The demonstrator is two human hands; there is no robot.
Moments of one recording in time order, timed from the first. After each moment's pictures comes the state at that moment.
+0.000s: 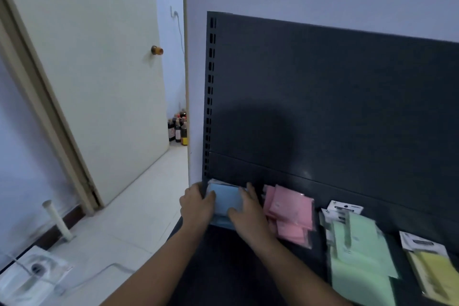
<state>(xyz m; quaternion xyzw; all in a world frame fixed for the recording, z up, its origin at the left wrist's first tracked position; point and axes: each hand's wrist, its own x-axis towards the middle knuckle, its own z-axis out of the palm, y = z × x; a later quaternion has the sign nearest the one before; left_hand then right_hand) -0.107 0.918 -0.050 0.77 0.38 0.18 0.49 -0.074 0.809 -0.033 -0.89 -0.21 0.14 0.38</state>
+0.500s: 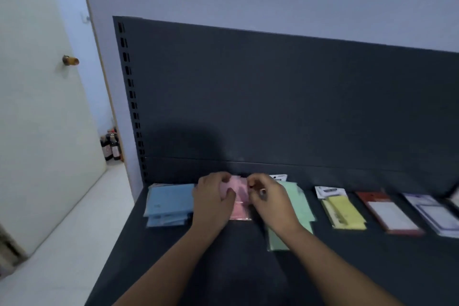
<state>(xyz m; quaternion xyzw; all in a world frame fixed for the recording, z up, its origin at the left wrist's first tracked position) -0.103 0.828 -0.015 0.88 0.06 0.24 0.41 -0.077 0.691 -0.003 -0.88 -0.17 -0.09 0.43</state>
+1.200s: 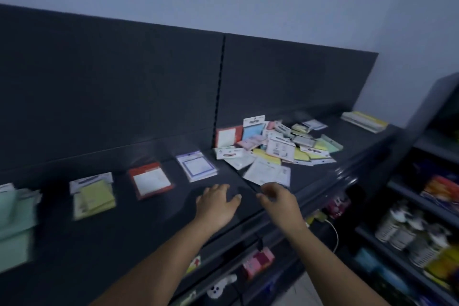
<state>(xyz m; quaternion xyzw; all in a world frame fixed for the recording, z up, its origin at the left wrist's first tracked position) -0.136 0.311 -0.030 0.92 -0.22 -0.08 0.31 -0.218 0.172 -0.010 -0.89 0.21 -0.17 0.36</state>
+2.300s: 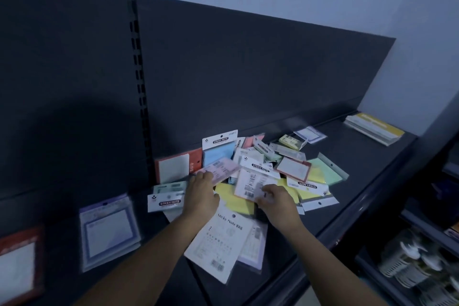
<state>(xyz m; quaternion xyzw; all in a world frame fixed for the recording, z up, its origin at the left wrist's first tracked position) 0.032 0.071 -0.059 0.93 -0.24 0.01 0.29 -0.074 -0.080 -0.049 -0.90 0.28 -0.11 0.33</state>
